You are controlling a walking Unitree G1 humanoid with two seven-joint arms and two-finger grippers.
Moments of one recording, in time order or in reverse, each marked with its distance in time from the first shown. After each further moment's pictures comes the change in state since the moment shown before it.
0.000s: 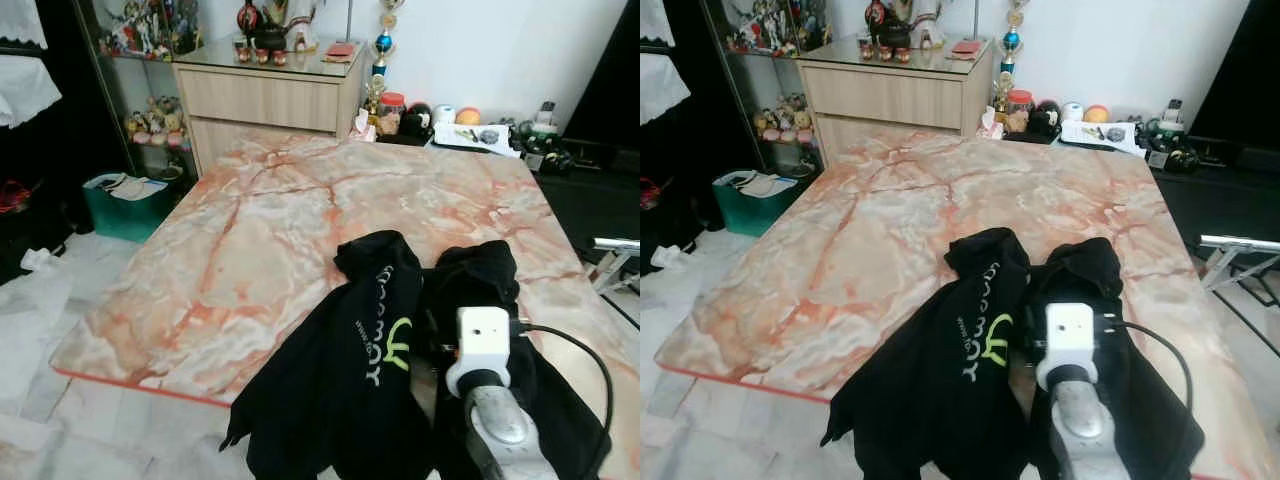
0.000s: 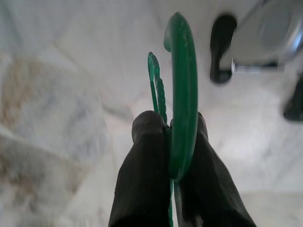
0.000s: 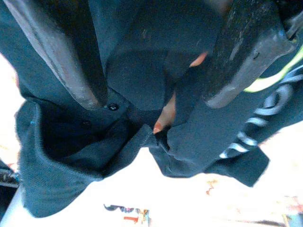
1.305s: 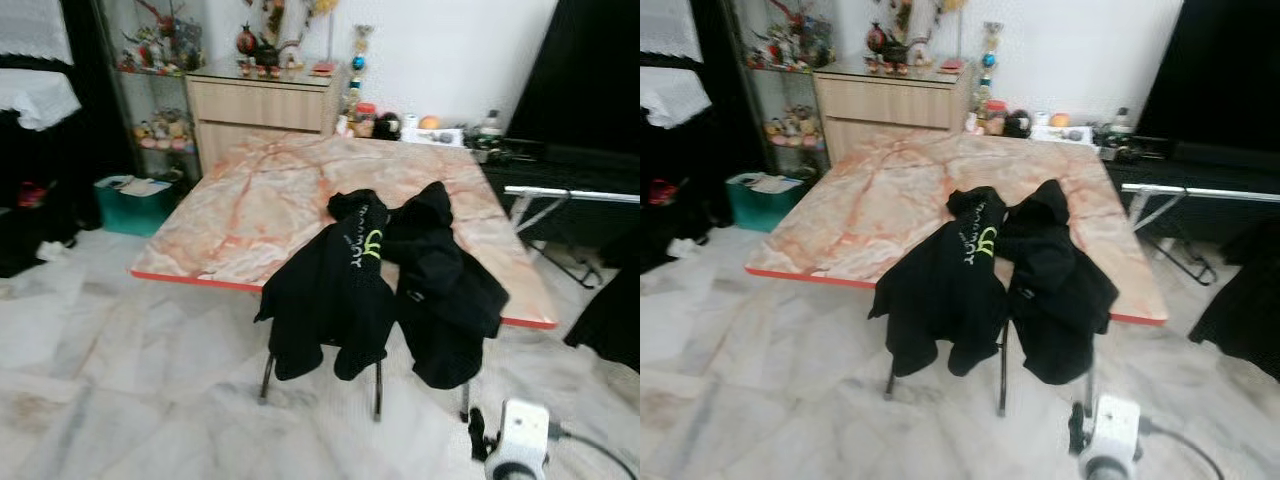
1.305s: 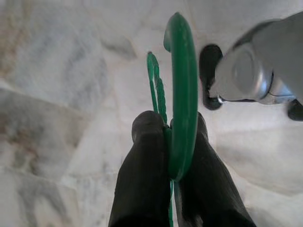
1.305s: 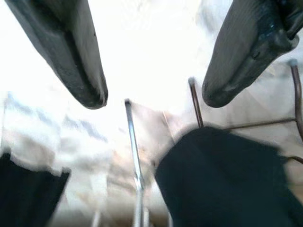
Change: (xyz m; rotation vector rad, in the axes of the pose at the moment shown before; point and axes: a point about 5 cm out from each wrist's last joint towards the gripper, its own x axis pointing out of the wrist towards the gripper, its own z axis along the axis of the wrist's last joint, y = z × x) left arm 0.000 -0.003 -0.005 0.004 0.026 0.000; right arm -0.036 -0.052 -0.148 0.174 0.423 -0.286
